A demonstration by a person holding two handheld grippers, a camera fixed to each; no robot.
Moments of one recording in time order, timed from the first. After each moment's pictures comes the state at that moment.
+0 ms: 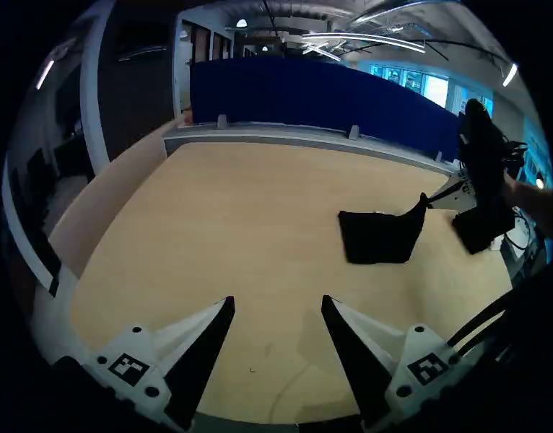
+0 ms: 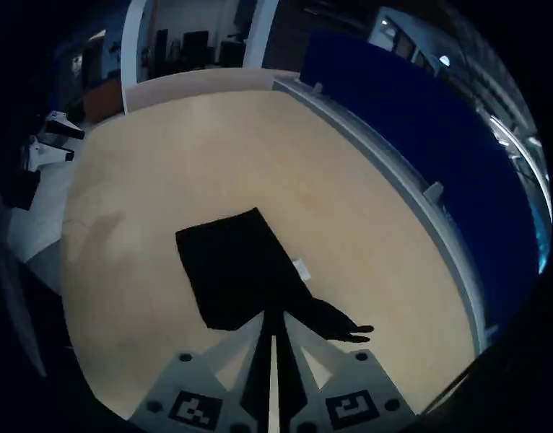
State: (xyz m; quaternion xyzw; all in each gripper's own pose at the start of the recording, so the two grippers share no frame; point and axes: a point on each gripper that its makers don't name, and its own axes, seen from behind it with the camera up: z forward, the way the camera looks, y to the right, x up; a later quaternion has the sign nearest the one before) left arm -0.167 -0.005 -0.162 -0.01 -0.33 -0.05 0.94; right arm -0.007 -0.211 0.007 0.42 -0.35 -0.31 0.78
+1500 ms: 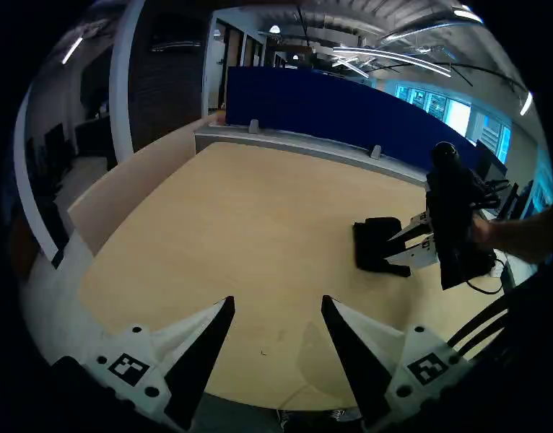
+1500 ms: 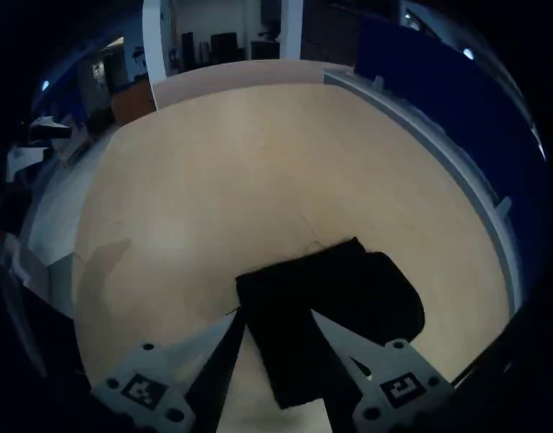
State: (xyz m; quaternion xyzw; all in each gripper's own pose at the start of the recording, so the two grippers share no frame) left arm -0.152 -0.034 -0.200 0.04 -0.32 -0.10 0.94; right arm -0.088 -0.339 -0.039 0.50 -0.38 -0.26 0.73
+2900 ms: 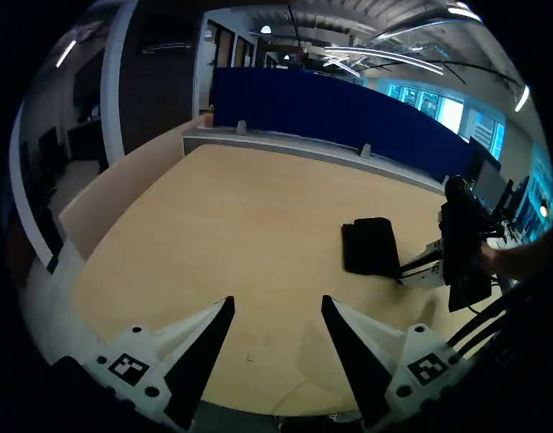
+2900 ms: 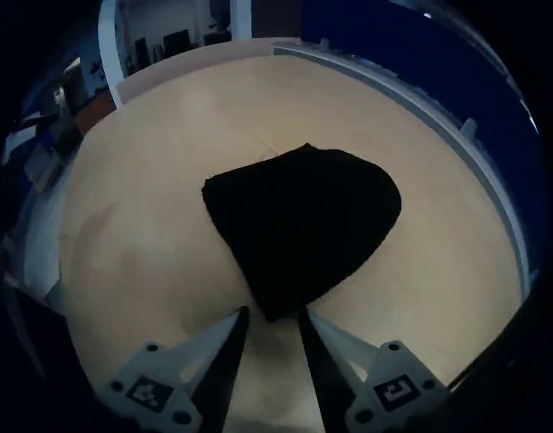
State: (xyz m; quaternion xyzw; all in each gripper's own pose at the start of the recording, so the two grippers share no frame) left arm -0.150 -0.013 -0.183 0.02 -0.31 -0.10 0.94; right arm -0.123 -0.240 -0.073 0.41 -0.44 -0.23 0.76
